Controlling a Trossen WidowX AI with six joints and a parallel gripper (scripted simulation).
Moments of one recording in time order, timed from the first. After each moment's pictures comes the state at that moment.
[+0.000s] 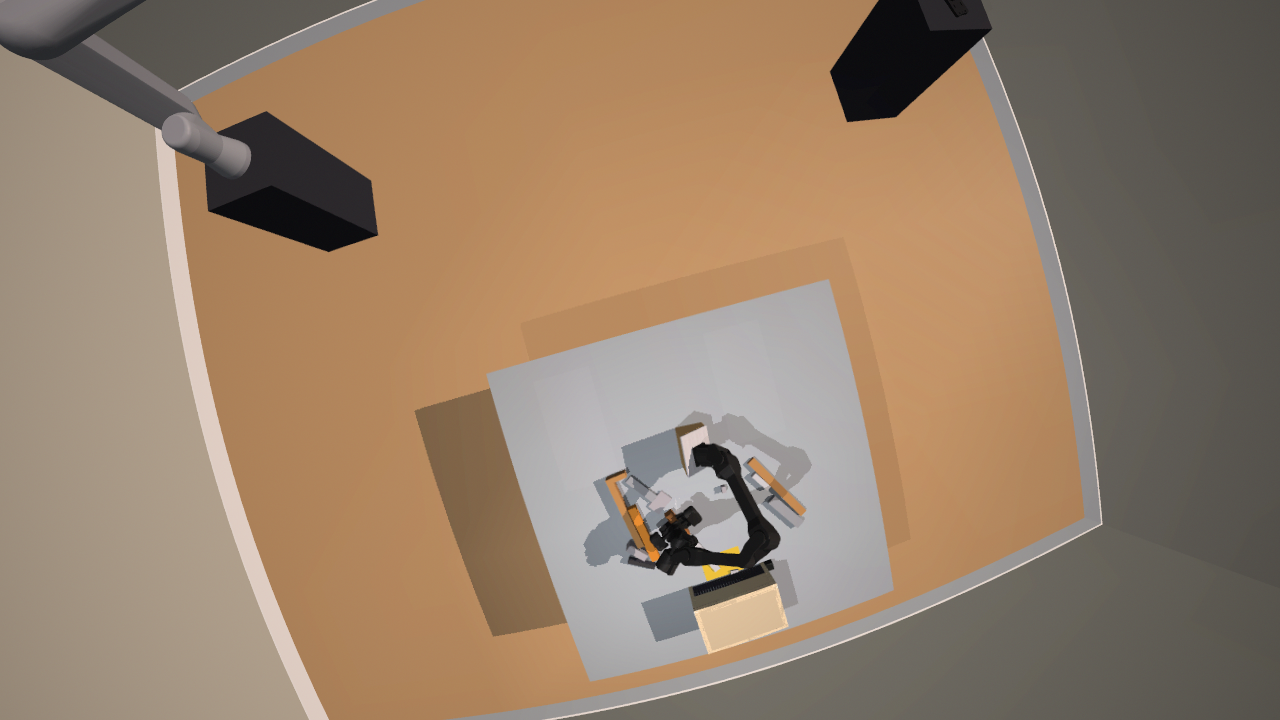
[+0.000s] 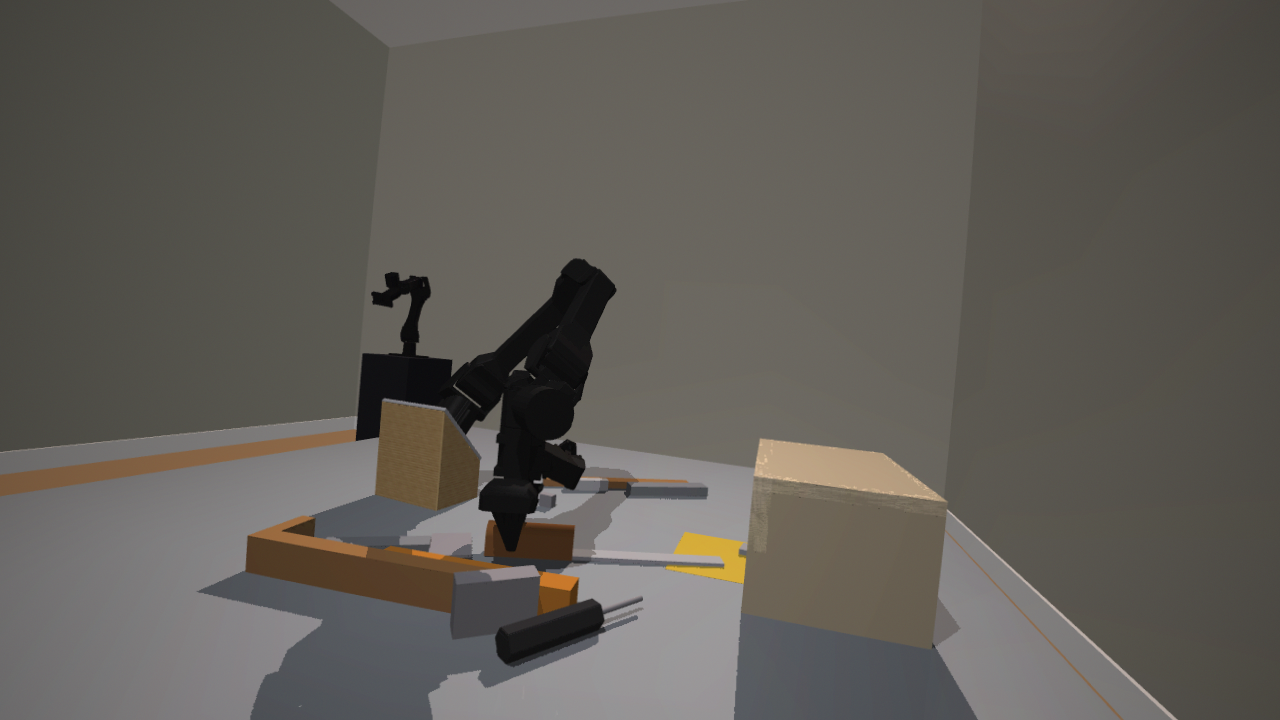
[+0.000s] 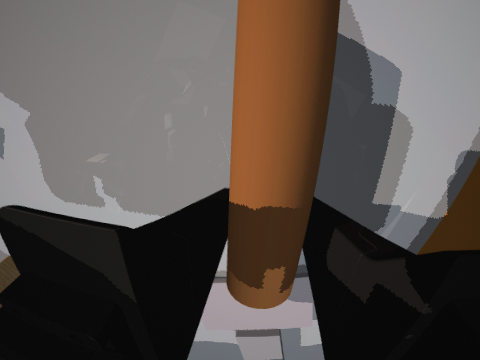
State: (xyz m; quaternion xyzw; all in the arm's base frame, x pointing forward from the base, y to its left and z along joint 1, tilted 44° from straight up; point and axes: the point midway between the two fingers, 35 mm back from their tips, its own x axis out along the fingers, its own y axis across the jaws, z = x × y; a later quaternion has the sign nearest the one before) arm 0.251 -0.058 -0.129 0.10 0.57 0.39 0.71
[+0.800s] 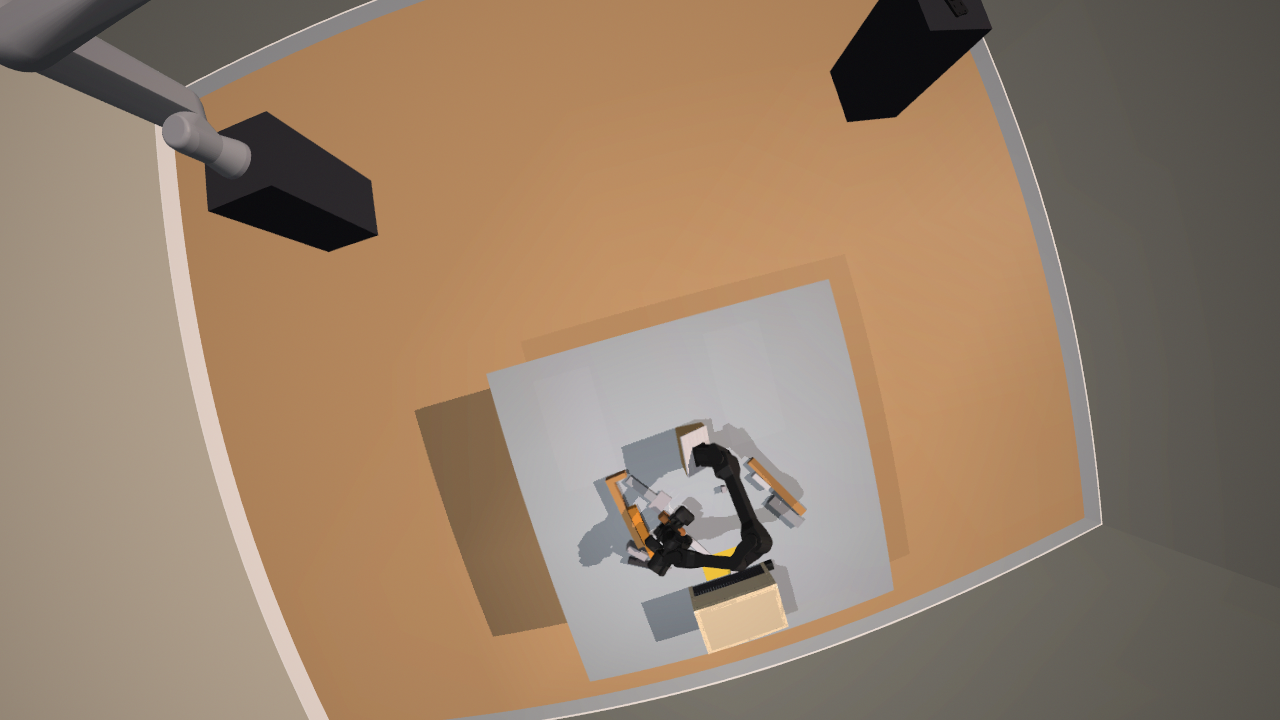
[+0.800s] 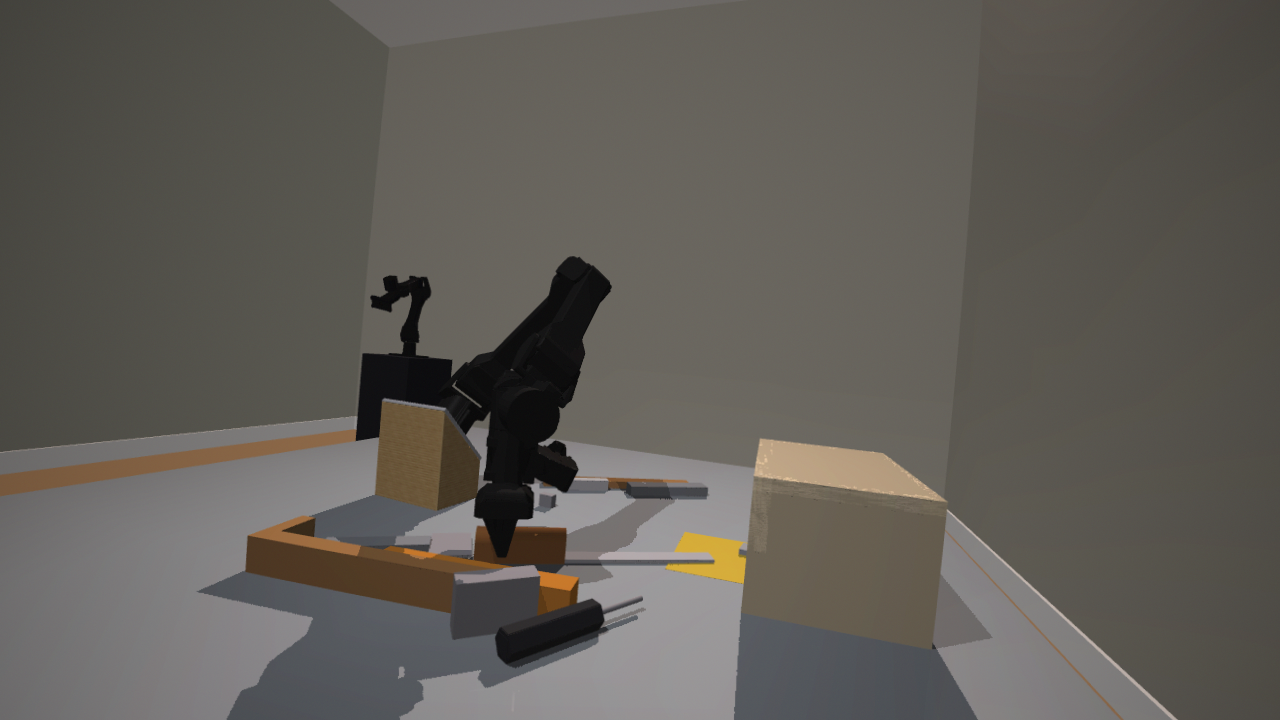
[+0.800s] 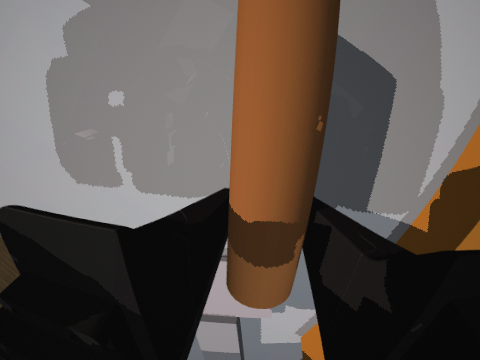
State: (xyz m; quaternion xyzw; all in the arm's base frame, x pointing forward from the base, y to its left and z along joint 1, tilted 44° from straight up) arm 0.250 -0.074 -0.144 0.06 0.55 0.43 0.72
